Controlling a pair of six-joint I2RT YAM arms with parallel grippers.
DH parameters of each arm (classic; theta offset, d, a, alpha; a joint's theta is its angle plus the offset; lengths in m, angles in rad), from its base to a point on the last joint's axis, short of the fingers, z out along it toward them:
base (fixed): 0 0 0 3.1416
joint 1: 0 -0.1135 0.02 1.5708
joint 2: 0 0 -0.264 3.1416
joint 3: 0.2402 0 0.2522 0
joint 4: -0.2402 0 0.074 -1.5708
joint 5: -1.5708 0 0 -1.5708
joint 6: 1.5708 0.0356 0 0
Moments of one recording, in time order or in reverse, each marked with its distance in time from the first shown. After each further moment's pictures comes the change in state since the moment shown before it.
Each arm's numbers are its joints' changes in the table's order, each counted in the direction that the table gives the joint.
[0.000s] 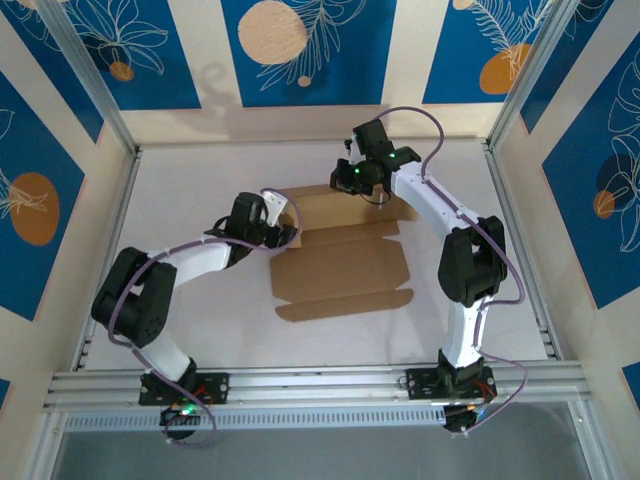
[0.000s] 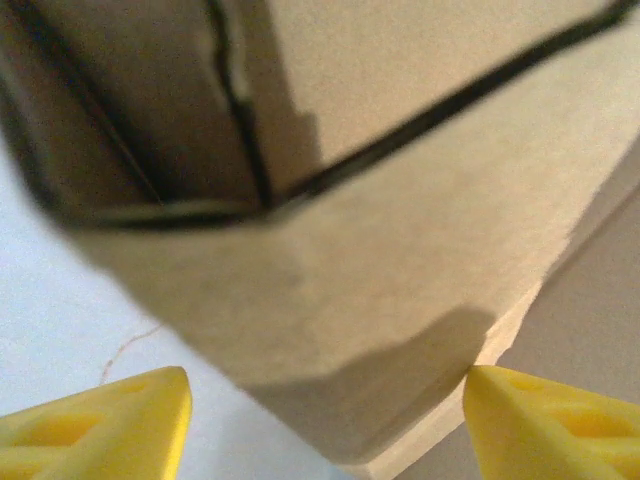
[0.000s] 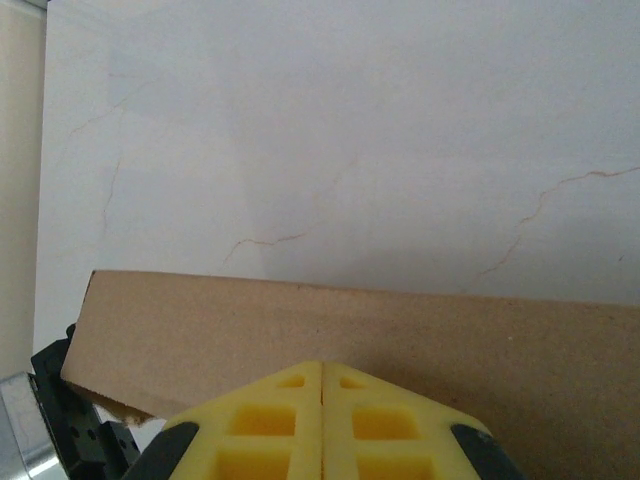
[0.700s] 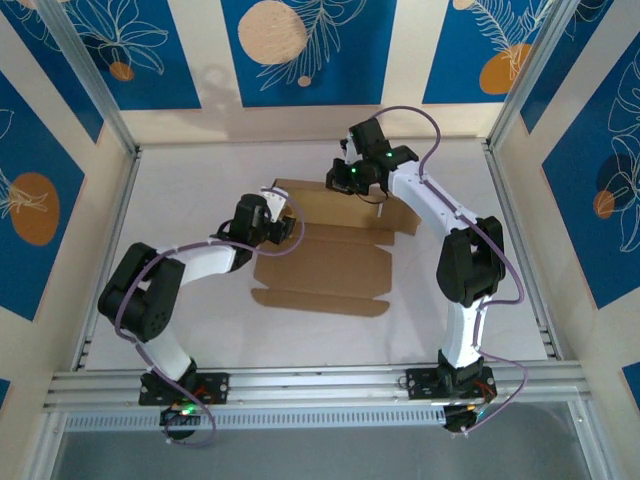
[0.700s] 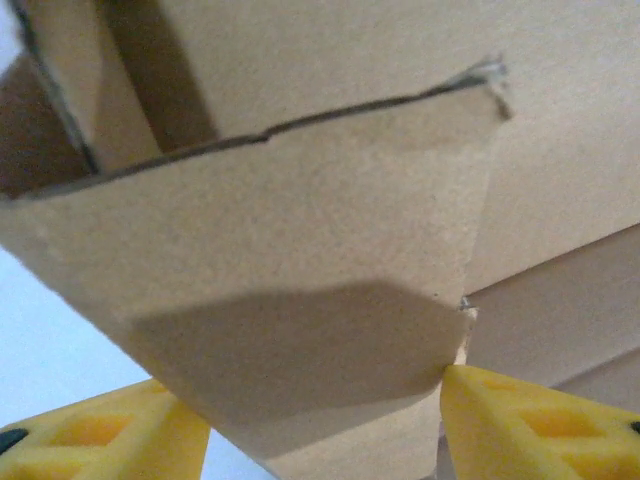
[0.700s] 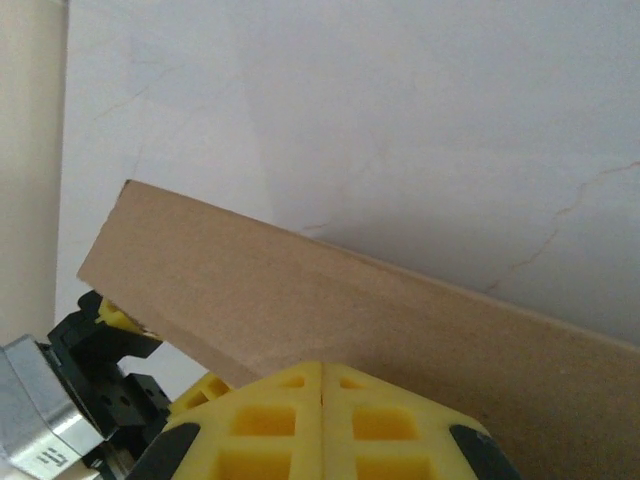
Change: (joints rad) left arm 0.018 0.044 -0.035 0.229 0.123 0.036; right arm -0.014 0.010 0.037 -0.021 0.034 0.004
